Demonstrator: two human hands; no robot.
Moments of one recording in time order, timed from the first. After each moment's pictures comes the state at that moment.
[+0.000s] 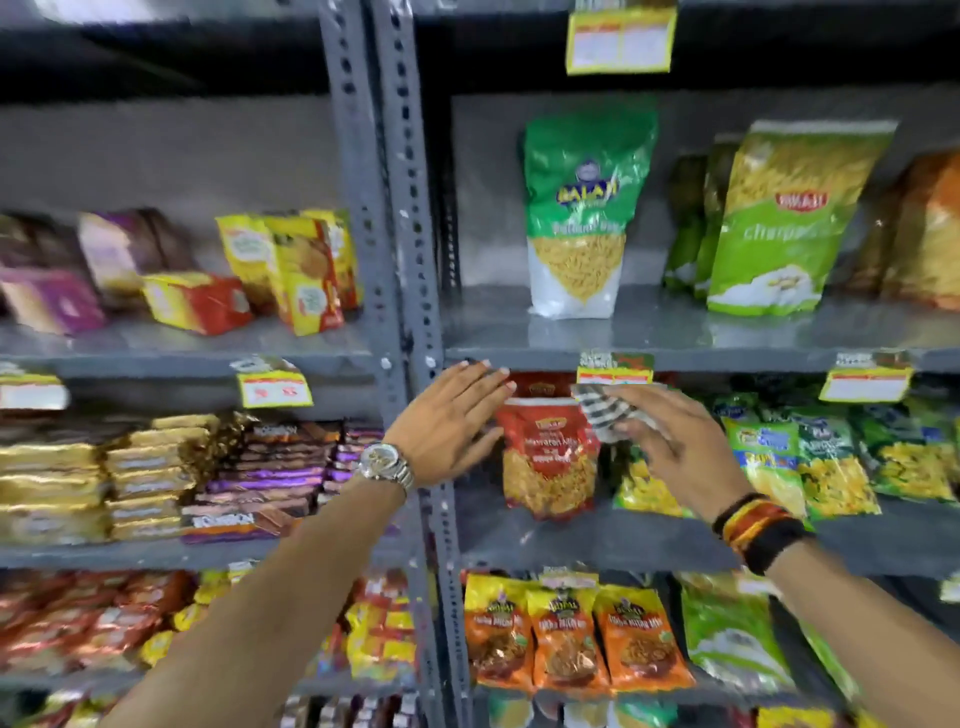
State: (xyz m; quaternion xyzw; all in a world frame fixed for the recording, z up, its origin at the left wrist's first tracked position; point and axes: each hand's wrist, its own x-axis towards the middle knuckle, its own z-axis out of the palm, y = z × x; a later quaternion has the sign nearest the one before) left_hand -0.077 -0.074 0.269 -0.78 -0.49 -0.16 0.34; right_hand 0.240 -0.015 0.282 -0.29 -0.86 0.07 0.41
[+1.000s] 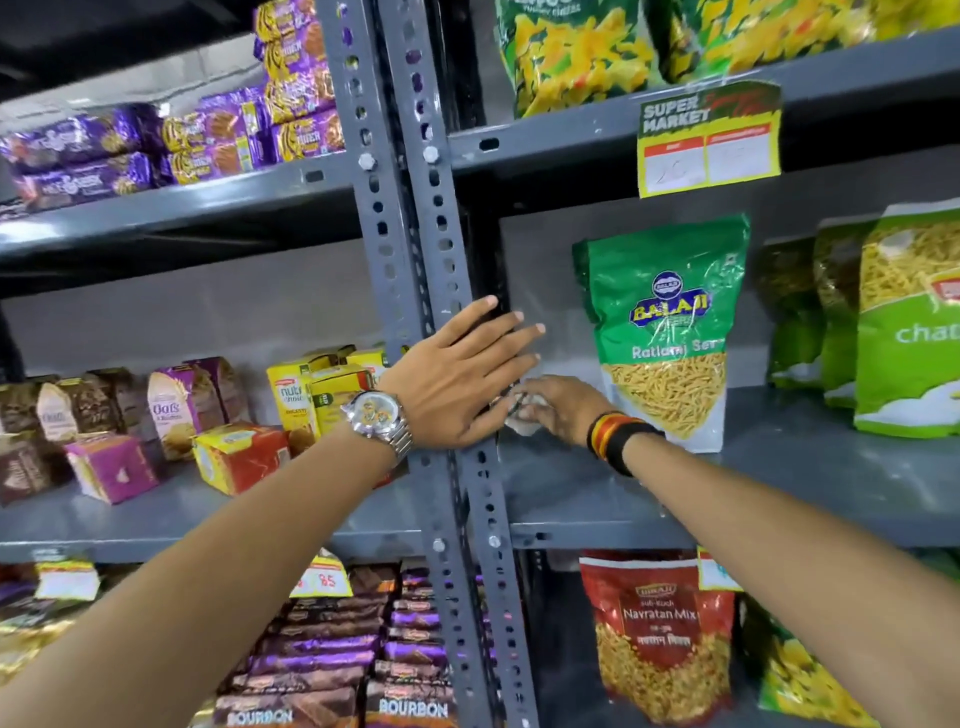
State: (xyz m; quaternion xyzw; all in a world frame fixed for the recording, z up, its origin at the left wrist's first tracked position) left_hand -0.156 -0.004 0.486 -0.71 -0.43 0.05 0.56; right_hand -0.020 0.162 0.416 -0.27 -0.92 0.10 0.27
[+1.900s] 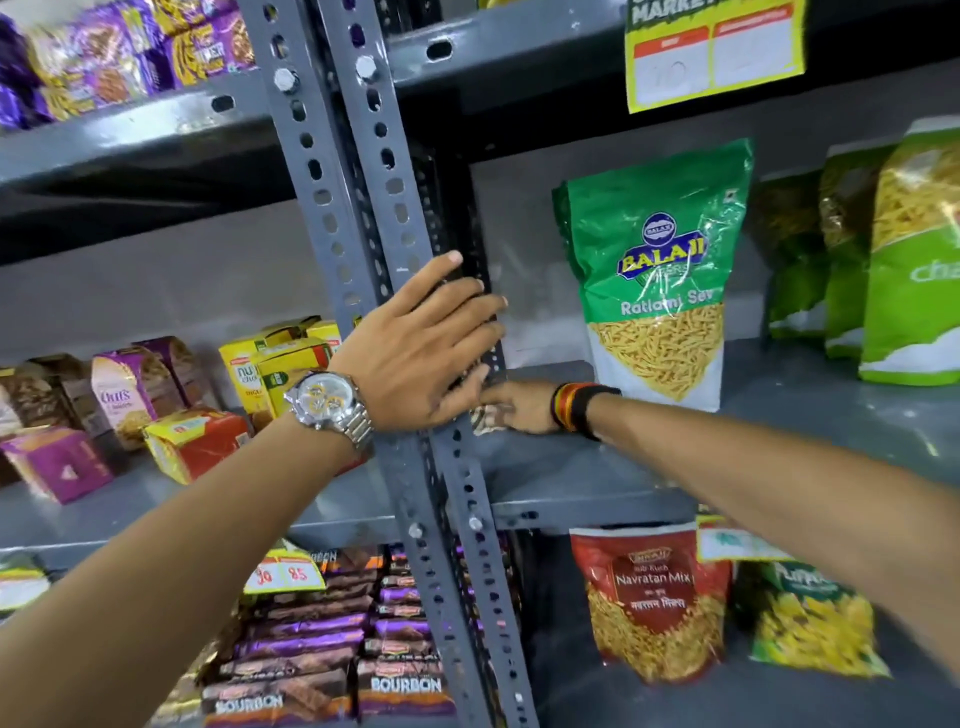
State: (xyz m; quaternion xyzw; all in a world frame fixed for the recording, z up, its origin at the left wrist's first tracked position) left_hand -0.151 -0.005 0.484 -0.69 -0.45 0.06 0.57; right_hand -0.057 0.191 0.386 -0.20 -0.97 0.12 0.10
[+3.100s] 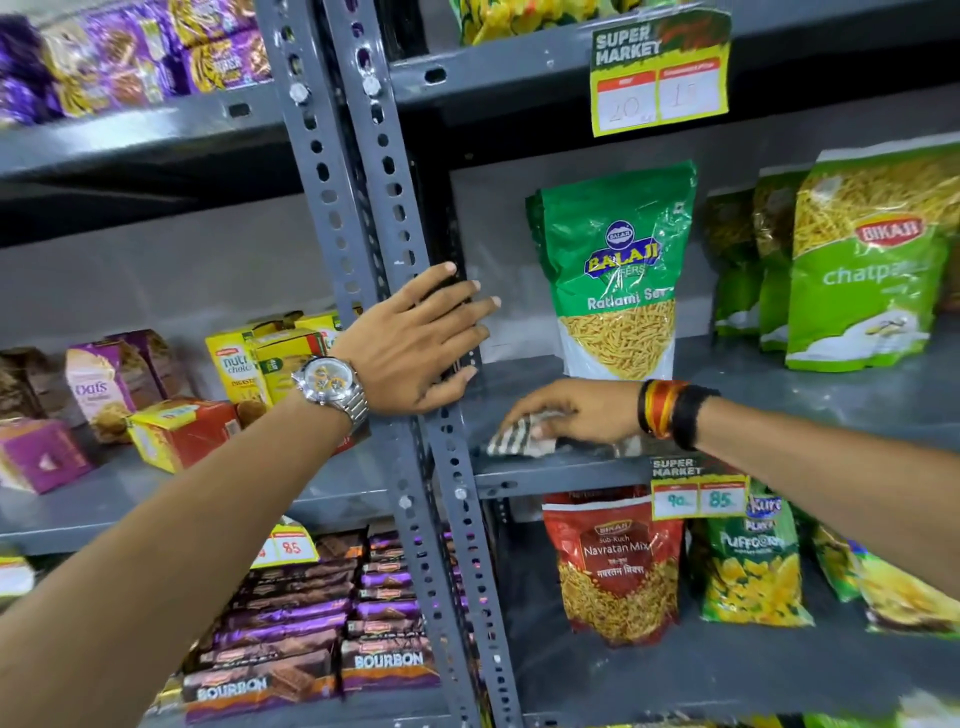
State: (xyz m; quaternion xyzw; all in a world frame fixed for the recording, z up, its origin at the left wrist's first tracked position) left_hand -0.161 -0.004 0.480 -0.71 -0.41 0.08 0.56; right_hand 0.060 0.118 0.406 -0.17 -0.97 0.17 0.07
